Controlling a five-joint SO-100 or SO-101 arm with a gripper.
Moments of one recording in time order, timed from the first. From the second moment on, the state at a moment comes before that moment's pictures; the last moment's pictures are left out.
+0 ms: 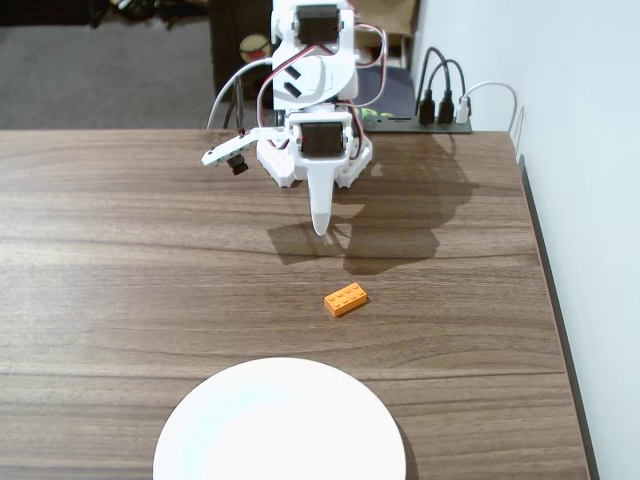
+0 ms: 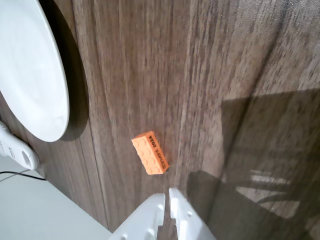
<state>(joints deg) -2.1 188.3 167.7 72.5 0.1</state>
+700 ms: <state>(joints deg) -2.1 165.1 161.3 62.1 -0.1</state>
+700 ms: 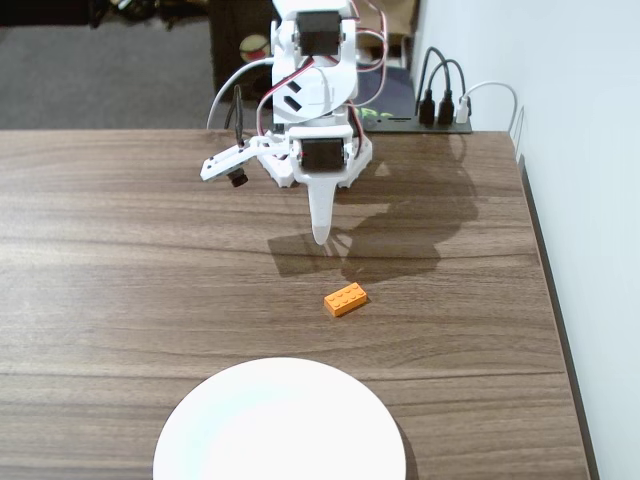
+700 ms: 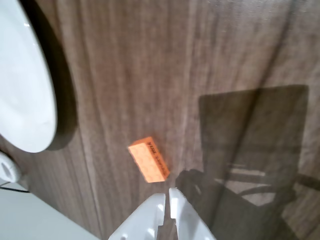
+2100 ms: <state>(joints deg) -2.6 119.4 139.2 53.9 -2.3</state>
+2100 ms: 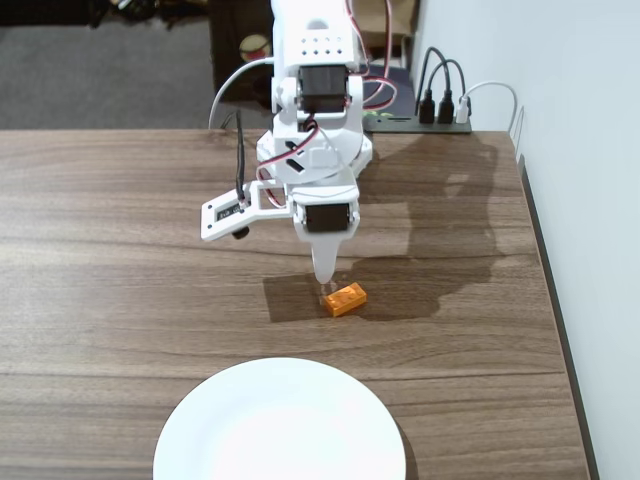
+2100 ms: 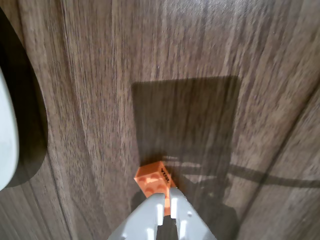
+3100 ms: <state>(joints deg) -9.5 114.5 140.4 51.9 -4.8</state>
